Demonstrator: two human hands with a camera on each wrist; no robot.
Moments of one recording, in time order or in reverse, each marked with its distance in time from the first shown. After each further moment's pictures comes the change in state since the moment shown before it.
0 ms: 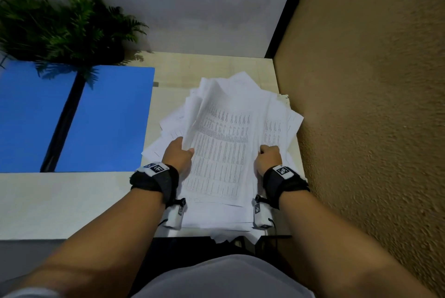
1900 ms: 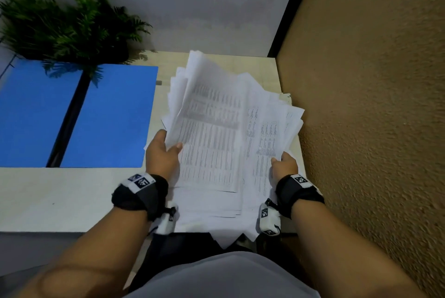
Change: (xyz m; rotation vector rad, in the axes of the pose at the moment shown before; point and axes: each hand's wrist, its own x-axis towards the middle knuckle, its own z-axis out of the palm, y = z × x) left_hand -0.047 0.008 -0.024 -0.133 0.270 0.280; right_hand -0.016 0.038 -0.017 0.433 0.069 0.118
